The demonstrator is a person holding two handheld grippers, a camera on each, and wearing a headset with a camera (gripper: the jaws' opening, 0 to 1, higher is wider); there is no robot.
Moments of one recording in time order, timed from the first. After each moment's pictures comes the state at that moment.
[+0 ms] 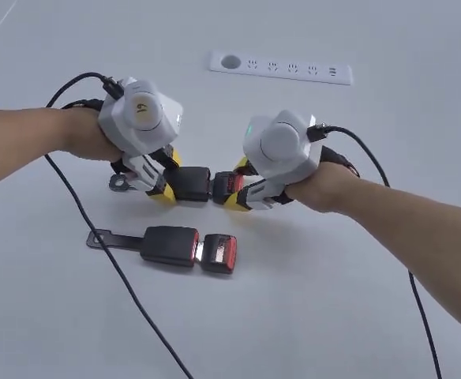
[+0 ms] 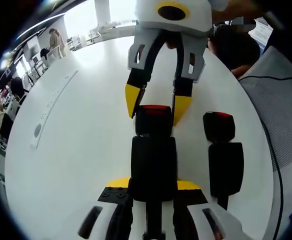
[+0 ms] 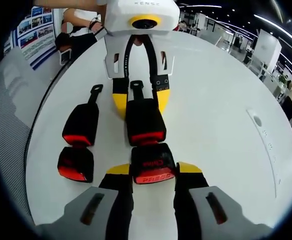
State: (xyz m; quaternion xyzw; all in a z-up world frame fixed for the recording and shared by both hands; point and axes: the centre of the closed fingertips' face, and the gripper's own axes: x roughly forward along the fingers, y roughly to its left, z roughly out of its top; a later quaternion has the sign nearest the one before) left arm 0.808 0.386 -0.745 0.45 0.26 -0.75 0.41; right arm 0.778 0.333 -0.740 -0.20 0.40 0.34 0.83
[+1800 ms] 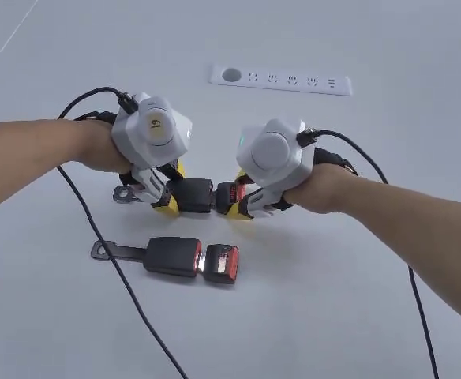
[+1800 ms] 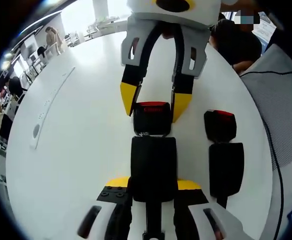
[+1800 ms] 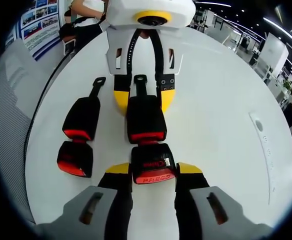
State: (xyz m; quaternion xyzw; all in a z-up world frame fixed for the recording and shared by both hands) left arm 0.807 0.387 -0.745 0.47 0.27 -0.74 0.39; right arm 0.776 0.329 -0.742 -0.23 0.41 0.35 0.81
